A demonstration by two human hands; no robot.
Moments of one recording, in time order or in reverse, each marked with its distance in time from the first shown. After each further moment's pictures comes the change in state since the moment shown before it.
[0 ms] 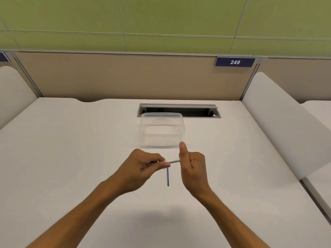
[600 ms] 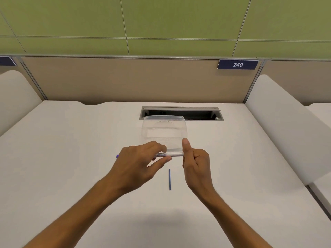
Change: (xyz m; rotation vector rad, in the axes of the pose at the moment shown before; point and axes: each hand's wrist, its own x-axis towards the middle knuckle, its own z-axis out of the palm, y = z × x) left_hand 0.006 0.023 -0.019 0.549 0.128 0.135; right_hand 0.008 -0.023 -0.004 0.082 0.005 0.029
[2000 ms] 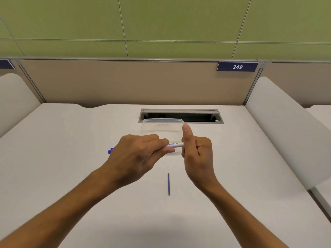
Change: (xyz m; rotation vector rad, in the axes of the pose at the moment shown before) left_hand 0.032 0.008 -0.027 0.016 0.075 0.205; right_hand 0.029 -0.033 -0.002 0.119 -0.006 -0.195
